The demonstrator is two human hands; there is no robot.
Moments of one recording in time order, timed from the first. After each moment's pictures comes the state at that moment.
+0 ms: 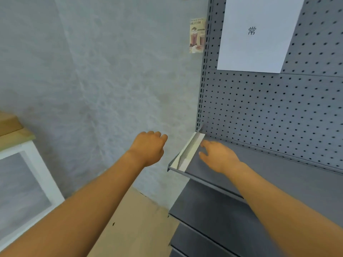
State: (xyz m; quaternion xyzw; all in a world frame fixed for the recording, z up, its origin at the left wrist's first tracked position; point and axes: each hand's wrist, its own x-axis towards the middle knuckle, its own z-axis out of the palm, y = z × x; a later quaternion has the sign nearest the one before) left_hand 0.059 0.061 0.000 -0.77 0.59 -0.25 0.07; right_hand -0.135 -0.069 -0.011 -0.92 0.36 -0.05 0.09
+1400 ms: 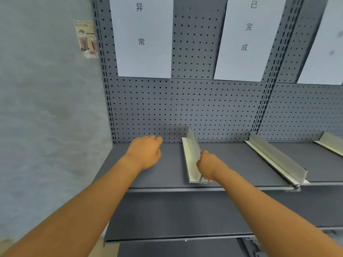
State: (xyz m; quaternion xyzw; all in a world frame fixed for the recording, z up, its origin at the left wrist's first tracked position) left_hand -0.084 -0.058 0.008 -0.59 0.78 -0.16 -0.08; right_hand -0.302 -0.054 -0.006 -0.68 0.70 -0.09 0.21
